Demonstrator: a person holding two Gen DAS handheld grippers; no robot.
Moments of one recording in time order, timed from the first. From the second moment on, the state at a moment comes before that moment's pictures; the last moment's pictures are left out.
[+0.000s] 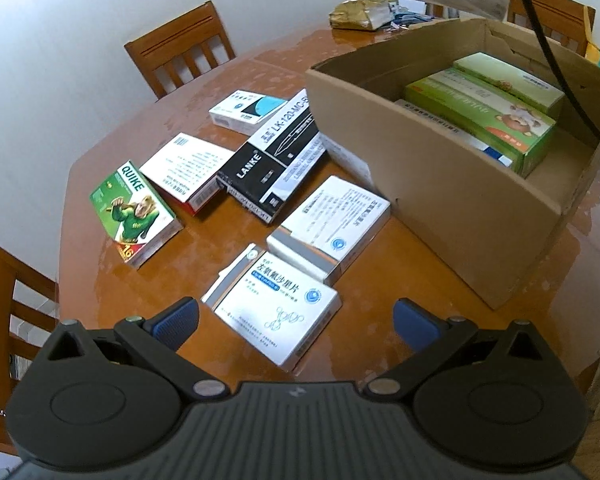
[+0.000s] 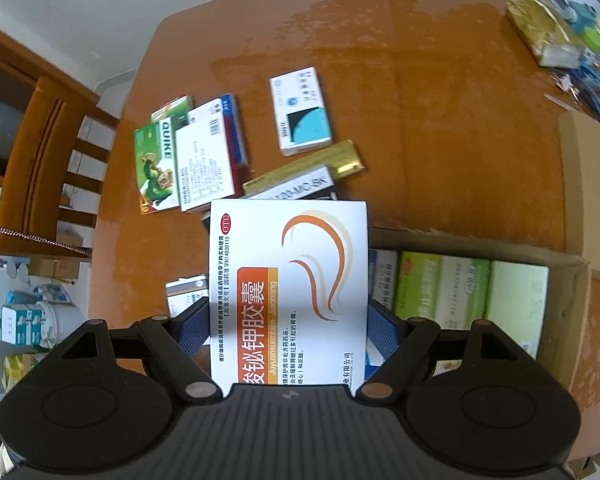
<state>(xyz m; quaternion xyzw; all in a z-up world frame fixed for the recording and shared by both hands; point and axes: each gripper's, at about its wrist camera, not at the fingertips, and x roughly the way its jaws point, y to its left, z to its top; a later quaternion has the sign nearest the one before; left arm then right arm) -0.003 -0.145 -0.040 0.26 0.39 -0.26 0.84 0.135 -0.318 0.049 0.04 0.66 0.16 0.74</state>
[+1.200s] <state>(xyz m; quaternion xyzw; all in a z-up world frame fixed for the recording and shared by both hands) 0.005 -0.150 -0.041 0.28 0.39 -0.28 0.83 0.119 -0.328 -0.036 0.05 0.68 0.08 0.73</state>
